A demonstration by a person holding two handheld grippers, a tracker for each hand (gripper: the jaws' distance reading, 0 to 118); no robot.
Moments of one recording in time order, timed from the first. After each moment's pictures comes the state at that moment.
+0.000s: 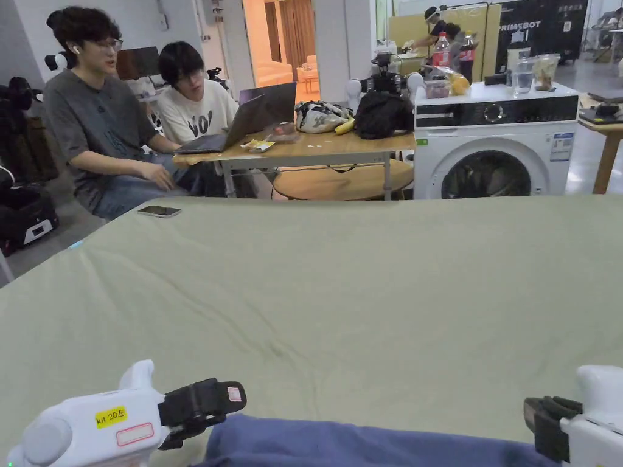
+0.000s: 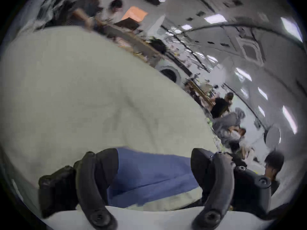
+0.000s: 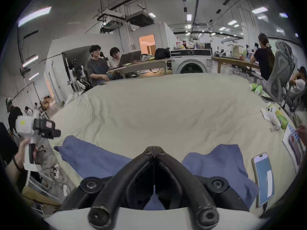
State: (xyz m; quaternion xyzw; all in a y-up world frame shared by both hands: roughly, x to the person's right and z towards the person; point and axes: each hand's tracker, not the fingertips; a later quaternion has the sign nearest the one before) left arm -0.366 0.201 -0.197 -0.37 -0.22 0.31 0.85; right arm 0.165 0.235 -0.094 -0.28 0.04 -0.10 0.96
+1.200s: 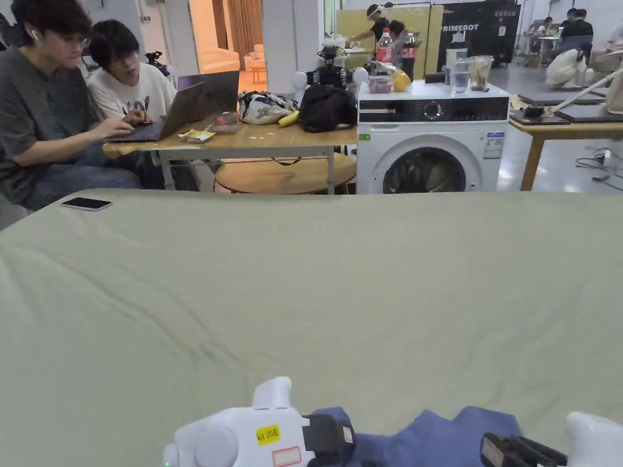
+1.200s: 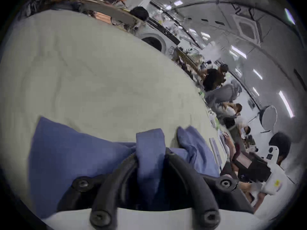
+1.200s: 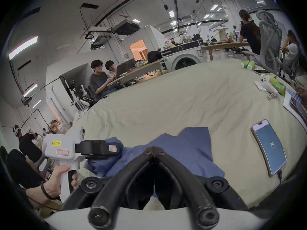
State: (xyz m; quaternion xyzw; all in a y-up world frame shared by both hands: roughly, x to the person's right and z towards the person) left arm -0.107 0.173 -0.210 -0.43 -0.32 0.22 0.81; right arm 0.182 0.228 -0.036 -0.26 0.03 -0.19 0.94
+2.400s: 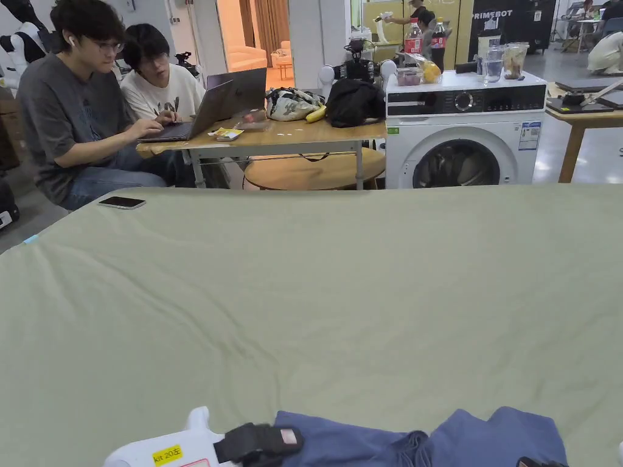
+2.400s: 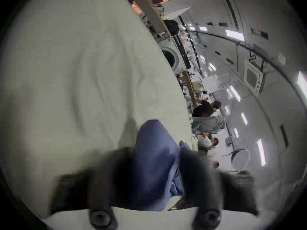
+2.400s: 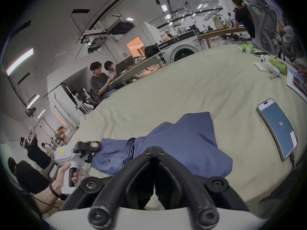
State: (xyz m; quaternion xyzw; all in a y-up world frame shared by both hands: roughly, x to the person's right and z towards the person) left arm -0.243 0.122 -0.215 -0.44 -0.28 0.45 0.73; right arm 0.189 0.210 -0.035 -0.28 0.05 -0.25 0.93
